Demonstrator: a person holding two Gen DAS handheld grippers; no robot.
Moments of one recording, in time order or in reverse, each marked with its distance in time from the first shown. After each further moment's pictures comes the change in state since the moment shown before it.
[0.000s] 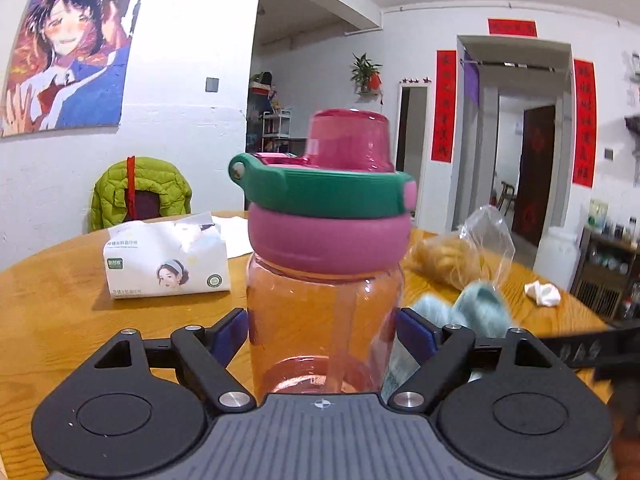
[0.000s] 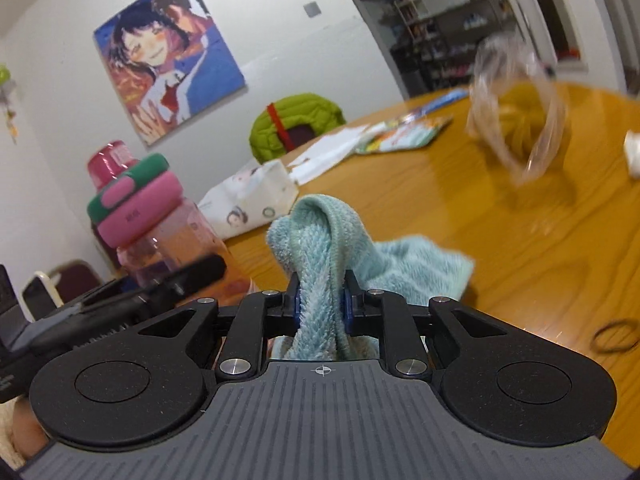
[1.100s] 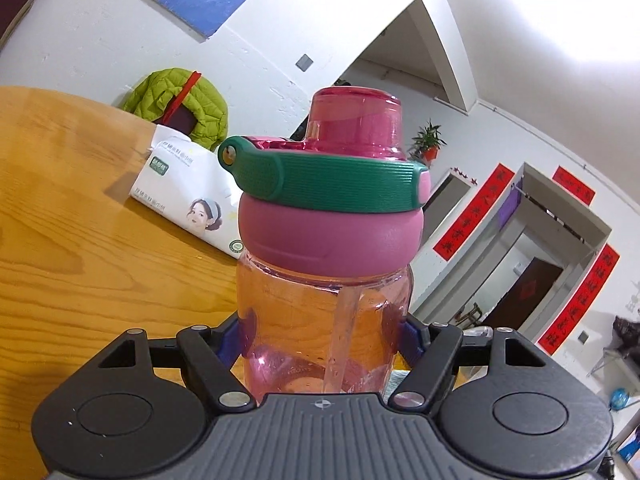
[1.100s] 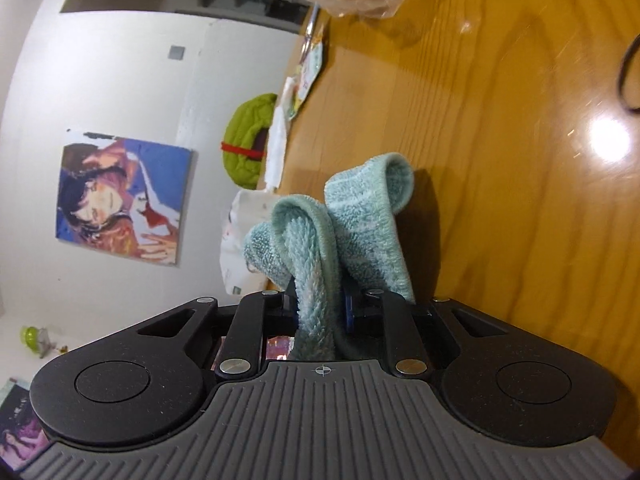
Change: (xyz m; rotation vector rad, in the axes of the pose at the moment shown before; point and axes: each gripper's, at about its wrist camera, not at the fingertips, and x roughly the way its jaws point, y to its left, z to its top) left arm -0.002 0.068 -0.015 -0.603 -0.074 -0.084; right arm 0.052 -0.062 -0.019 0.801 0.080 0.141
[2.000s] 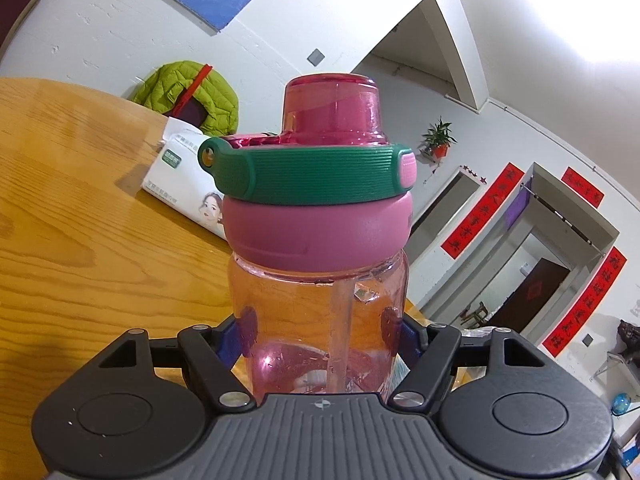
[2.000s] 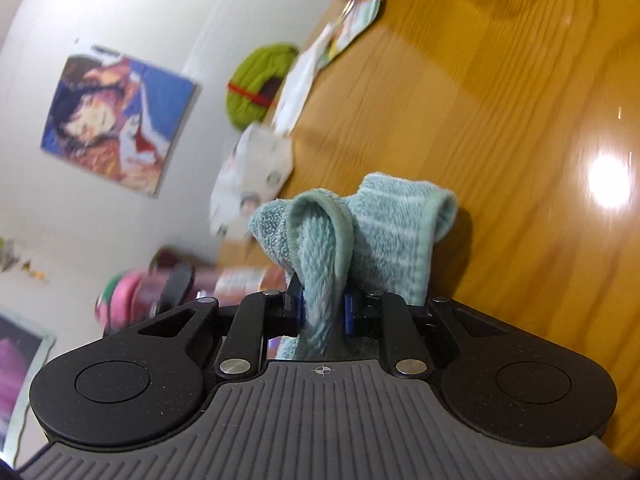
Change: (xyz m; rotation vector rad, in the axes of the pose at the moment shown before) left arm -0.003 0.001 0.003 -0.010 0.025 0.020; right arm 0.039 0.038 -0.017 -0.214 0.077 -0.073
